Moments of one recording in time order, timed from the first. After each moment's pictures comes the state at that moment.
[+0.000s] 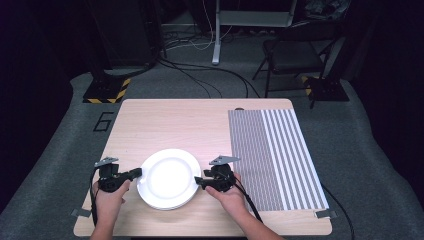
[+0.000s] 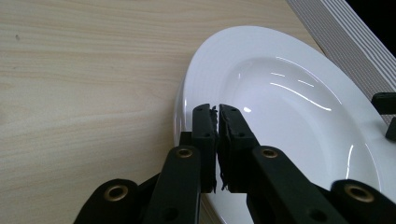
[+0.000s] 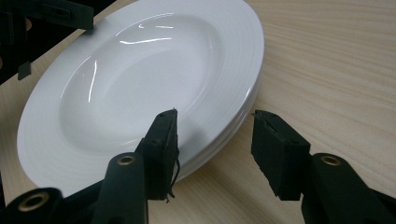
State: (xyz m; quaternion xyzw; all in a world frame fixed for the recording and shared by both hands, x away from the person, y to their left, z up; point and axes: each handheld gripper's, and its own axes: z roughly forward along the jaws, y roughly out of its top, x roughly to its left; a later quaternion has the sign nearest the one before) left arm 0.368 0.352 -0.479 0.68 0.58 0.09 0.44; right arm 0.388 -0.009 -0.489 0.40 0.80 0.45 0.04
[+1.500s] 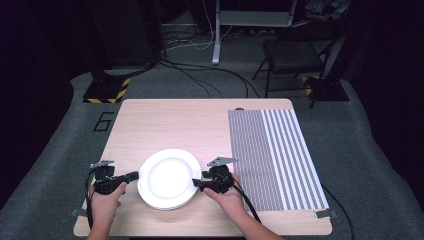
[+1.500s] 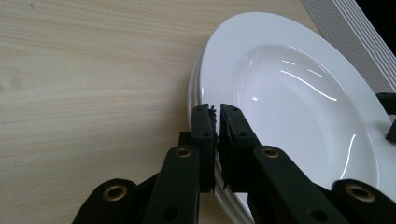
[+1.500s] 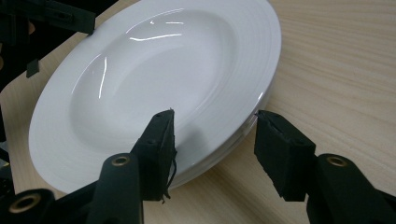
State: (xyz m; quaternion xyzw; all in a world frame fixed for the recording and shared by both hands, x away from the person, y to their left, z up) left arm 0.362 0.362 -0.482 0.66 0.61 0.07 0.43; right arm 0.385 -0.004 -0.490 0.39 0.80 0.45 0.03
